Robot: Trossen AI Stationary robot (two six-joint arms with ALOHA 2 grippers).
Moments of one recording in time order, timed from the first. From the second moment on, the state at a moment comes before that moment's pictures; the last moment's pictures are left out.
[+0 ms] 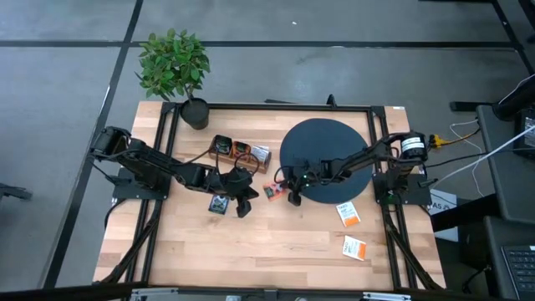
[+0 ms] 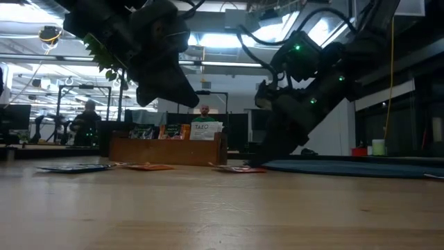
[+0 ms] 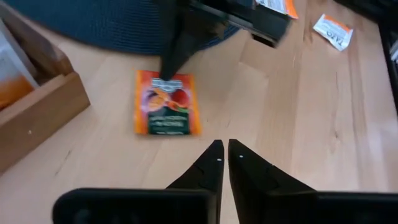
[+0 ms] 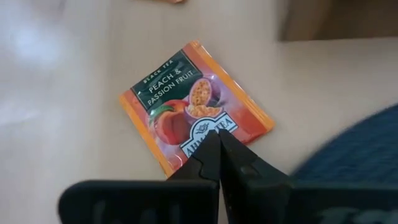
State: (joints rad) left arm -0.19 1.50 0.74 0.09 -0.19 -0.59; right arm -0.02 1.82 0.71 0.34 -0.04 0.23
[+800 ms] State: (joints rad) left arm -0.19 1.69 0.74 0.16 -0.20 -1.08; right arm 0.19 1.82 0.70 0.34 0.18 0.64
